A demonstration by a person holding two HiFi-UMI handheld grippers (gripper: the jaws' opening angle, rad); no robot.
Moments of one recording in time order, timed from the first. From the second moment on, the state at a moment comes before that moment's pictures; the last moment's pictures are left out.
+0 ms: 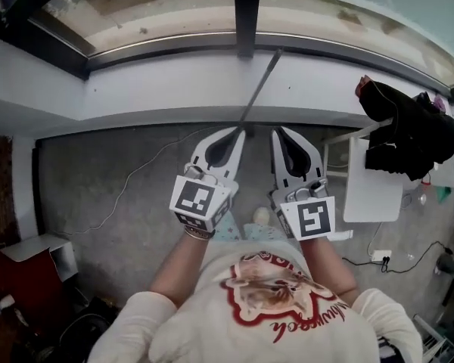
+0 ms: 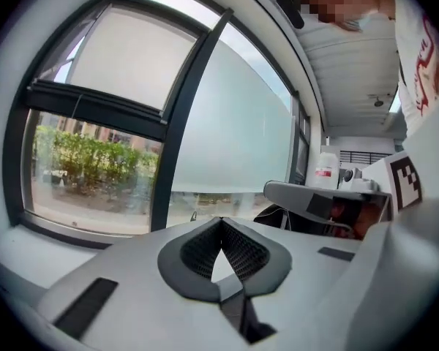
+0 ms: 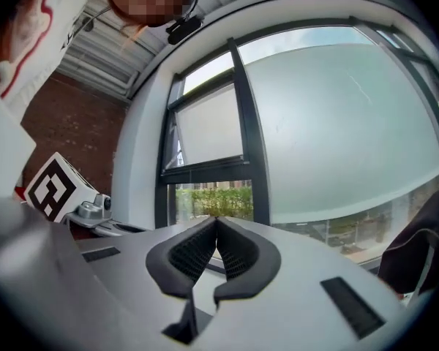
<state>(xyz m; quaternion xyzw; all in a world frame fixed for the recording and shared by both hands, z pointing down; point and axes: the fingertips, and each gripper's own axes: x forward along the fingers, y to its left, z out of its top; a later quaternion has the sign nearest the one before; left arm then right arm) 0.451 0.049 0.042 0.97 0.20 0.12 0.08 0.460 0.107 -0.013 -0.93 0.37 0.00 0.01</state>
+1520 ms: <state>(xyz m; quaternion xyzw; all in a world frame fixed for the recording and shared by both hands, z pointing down) -0.024 0.188 -0.070 0.98 0.21 0.01 0.02 0.013 0.251 -0.110 -0.91 0.39 0.10 0.01</state>
